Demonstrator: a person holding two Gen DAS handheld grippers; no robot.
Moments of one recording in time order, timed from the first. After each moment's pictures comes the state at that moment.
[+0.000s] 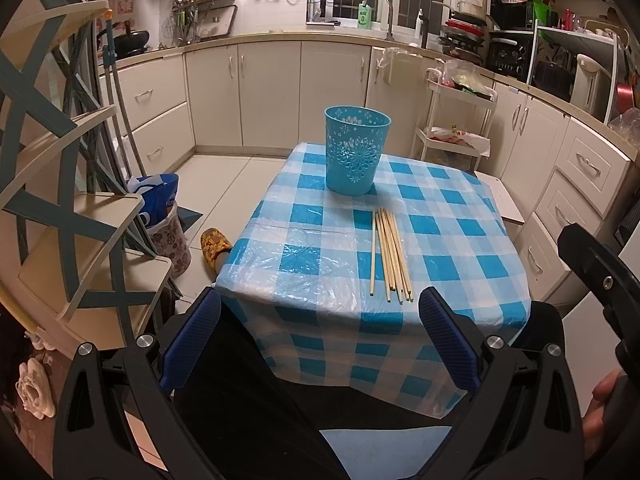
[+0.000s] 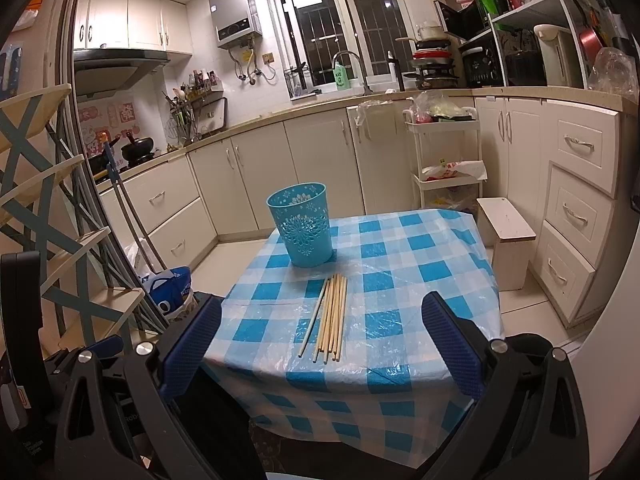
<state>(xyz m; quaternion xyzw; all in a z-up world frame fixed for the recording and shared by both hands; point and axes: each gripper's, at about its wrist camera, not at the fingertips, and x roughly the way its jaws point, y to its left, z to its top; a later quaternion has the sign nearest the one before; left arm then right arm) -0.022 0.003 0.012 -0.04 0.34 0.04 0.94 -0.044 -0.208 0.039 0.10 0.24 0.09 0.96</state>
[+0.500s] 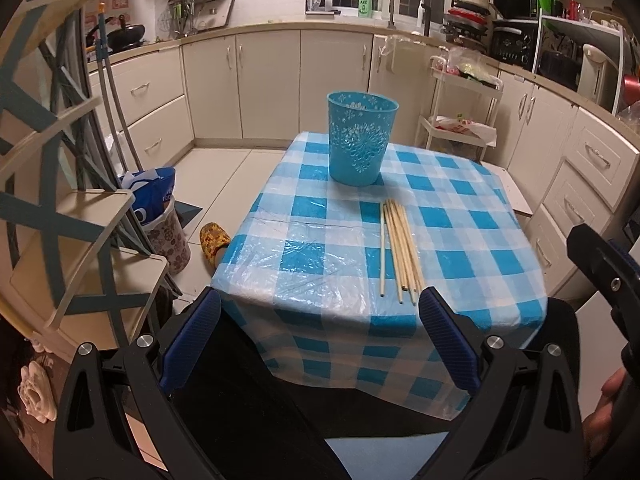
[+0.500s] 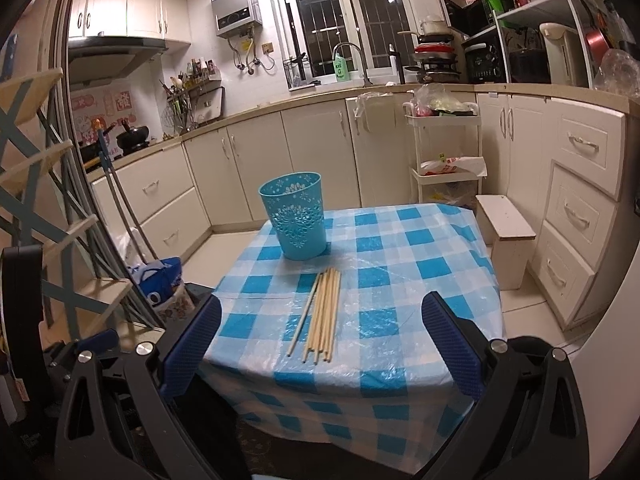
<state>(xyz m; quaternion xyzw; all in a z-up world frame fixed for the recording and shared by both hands) 0.017 0.012 -0.013 -0.04 0.37 0.04 0.93 -0.009 -0.208 0.012 0.07 0.26 0.08 0.96</state>
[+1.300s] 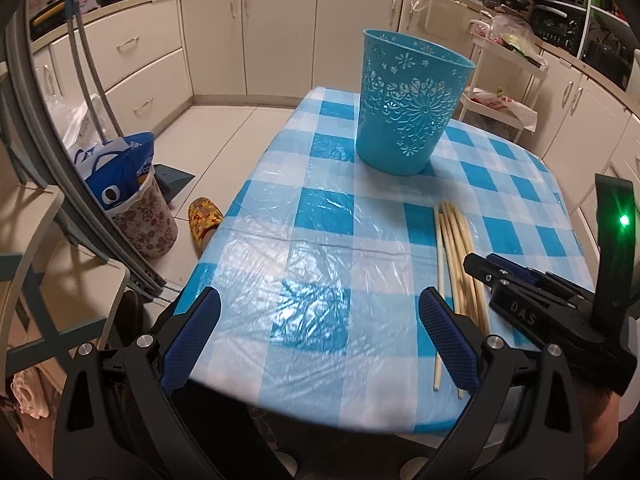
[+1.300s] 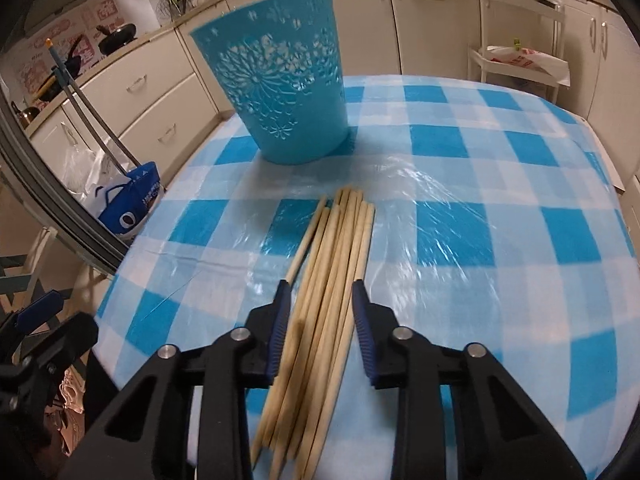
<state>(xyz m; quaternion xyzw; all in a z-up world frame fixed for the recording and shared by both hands) 0.176 0.041 -0.087 -0.06 0.44 0.06 0.89 0.229 -0.168 -0.137 0.06 0.47 0.16 0.86</state>
